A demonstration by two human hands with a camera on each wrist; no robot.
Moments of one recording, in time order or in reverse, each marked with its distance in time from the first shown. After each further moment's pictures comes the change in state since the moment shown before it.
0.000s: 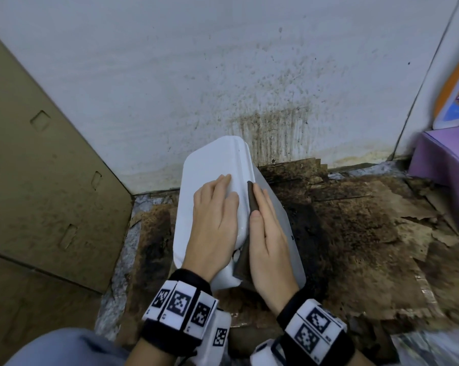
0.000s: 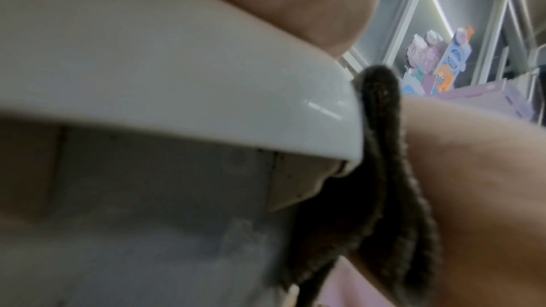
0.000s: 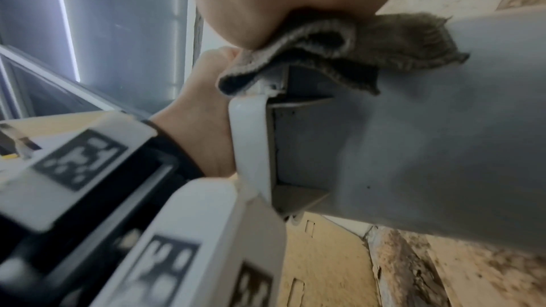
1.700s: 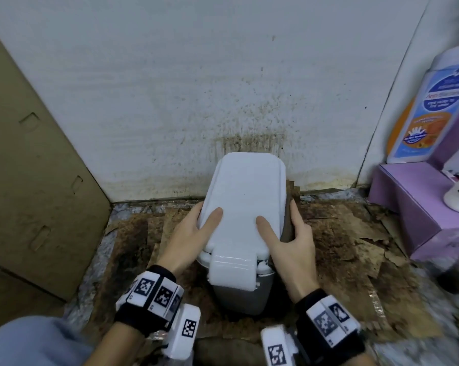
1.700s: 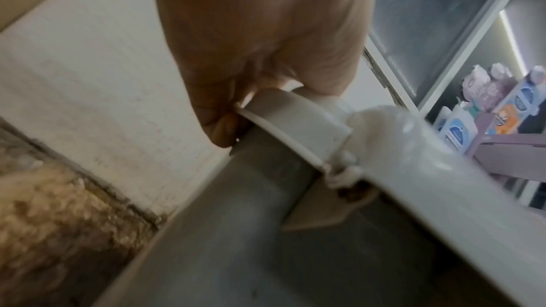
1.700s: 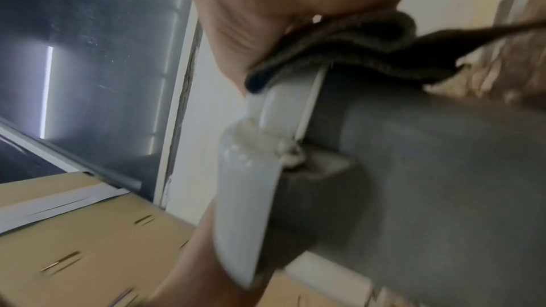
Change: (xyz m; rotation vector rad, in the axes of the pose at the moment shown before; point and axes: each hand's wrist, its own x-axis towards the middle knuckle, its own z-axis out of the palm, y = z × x) left_hand -0.006 0.003 -0.003 -0.346 -0.175 -0.292; right_hand 0.004 -0.010 -0.094 -0.109 0.228 0.233
